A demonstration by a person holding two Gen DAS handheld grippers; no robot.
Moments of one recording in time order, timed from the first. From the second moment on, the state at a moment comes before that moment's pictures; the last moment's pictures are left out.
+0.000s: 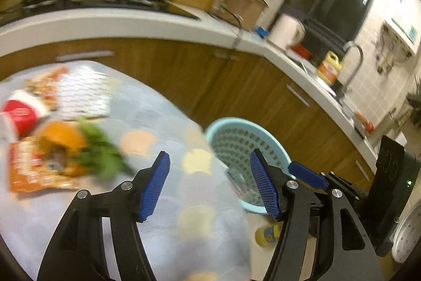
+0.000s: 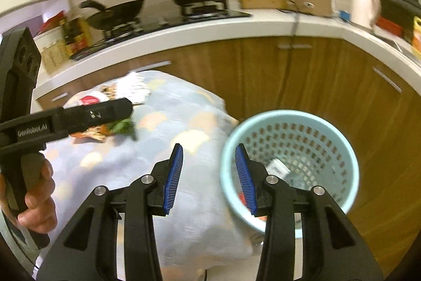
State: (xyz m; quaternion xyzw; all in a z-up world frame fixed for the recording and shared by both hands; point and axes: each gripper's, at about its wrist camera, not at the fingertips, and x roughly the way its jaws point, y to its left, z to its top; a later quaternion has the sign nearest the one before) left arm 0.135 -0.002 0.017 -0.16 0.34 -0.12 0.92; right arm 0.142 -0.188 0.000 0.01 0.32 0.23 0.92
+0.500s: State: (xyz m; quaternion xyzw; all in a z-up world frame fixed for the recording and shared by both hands) left arm 0.062 0.169 0.006 -0.24 0.31 0.07 0.92; right arm 0.145 -0.066 0.016 -0.06 0.29 0.32 0.90
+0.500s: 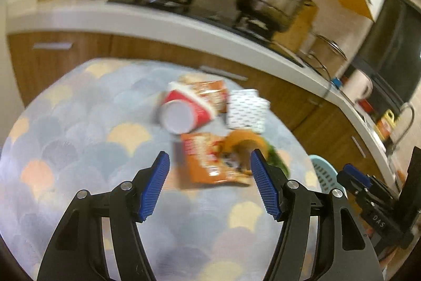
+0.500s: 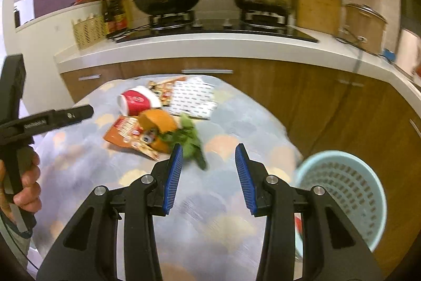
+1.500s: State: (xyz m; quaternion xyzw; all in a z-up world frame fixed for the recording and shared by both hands) left arm 0.132 0.164 -0.059 -0.29 0.36 0.00 0.89; right arm 0.216 0.007 -0.055 -0.07 0.39 0.34 0.85
